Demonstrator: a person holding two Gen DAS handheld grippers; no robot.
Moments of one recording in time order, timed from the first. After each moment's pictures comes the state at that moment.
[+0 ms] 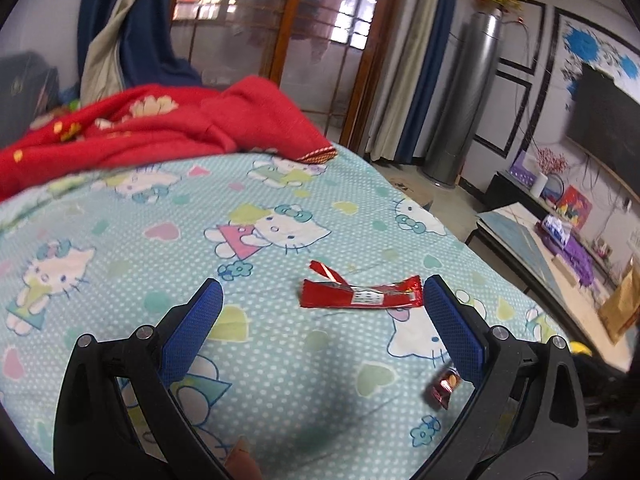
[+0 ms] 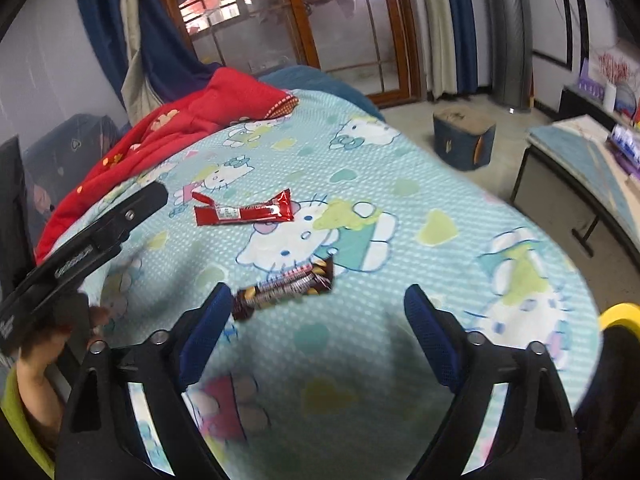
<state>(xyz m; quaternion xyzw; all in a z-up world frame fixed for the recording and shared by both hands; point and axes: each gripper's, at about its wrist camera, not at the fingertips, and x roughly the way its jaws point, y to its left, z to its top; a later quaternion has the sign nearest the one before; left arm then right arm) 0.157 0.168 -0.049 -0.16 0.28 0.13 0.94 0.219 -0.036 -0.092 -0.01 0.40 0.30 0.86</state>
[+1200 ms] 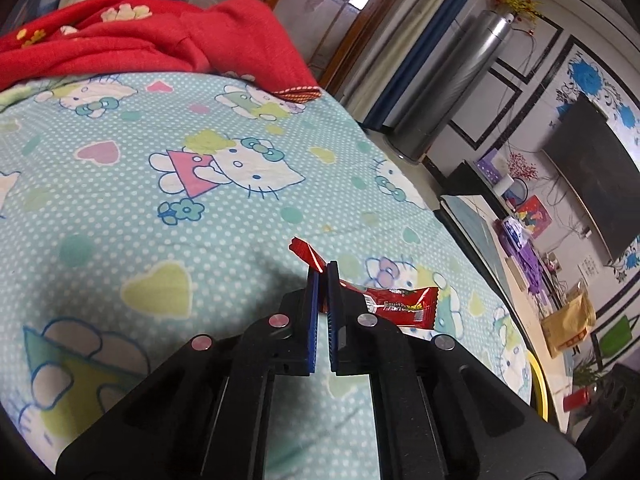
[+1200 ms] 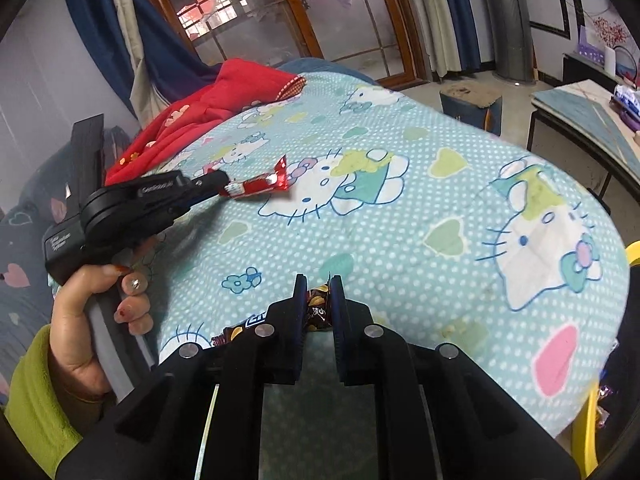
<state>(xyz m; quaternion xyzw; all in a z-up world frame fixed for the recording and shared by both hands) 0.176 0.179 -0.081 -0.26 0.33 0.04 0.91 0.173 -0.064 -0.103 0.02 0.40 0.32 0.86</state>
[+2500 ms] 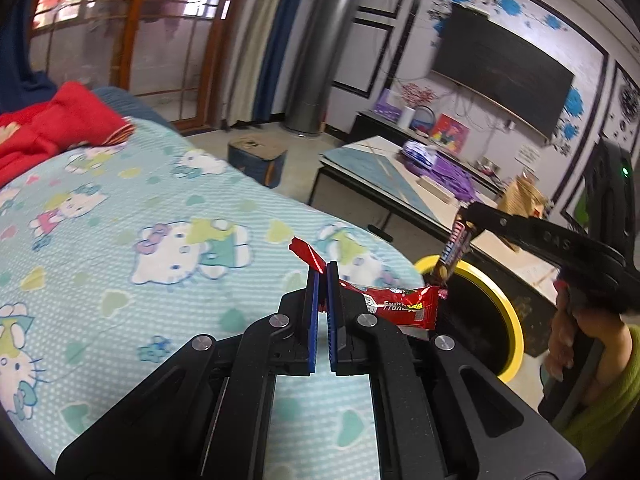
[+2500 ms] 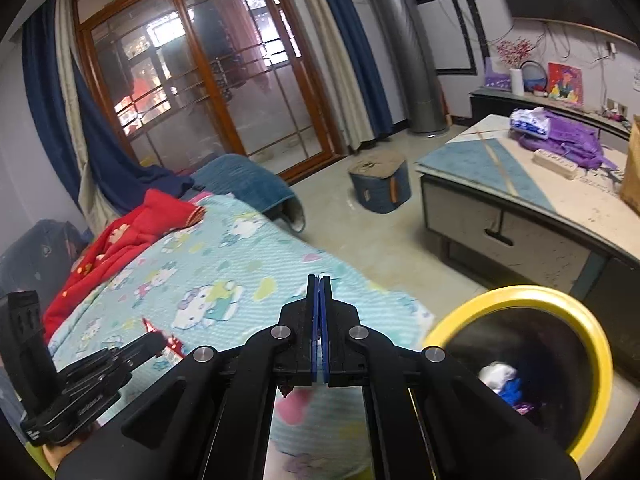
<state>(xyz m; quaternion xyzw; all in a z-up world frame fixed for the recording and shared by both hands) 0.140 -0.001 -0.032 -0.10 0.31 -0.13 0.94 0.188 -0.232 -0.026 0.09 0.30 0.18 0.93</state>
